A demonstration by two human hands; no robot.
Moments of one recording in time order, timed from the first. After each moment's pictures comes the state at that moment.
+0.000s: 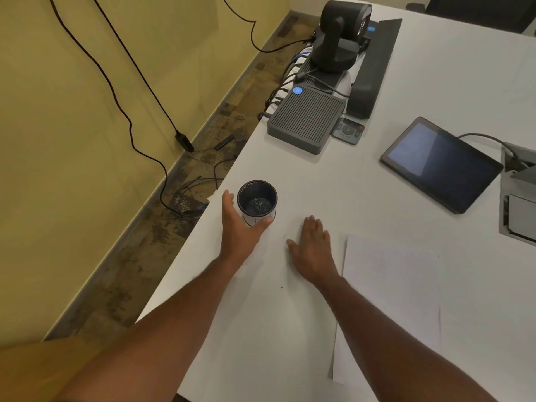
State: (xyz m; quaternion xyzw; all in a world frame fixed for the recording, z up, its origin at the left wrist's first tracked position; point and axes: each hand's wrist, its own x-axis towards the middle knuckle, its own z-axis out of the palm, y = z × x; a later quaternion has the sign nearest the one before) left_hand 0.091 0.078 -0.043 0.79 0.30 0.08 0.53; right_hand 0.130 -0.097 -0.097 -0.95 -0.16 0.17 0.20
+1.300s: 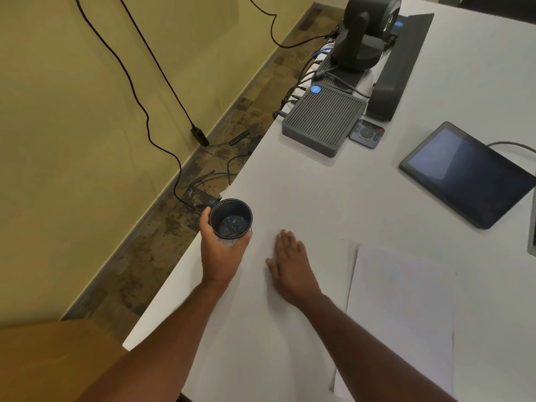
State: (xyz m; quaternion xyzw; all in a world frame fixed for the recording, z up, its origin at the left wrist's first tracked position) left_hand 0.044 0.097 -0.050 0.76 0.36 0.21 0.51; right_hand 0.093 -0.063 -0.095 -0.90 -0.29 0.19 0.25
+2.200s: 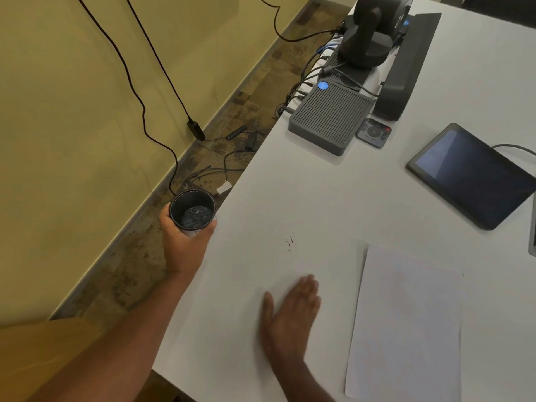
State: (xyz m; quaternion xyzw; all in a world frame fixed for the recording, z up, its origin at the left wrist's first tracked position) left_hand 0.024 0.184 -0.054 0.74 0.37 0.26 0.51; right_hand -0.026 -0.045 -0.107 -0.96 -0.02 0.12 0.27
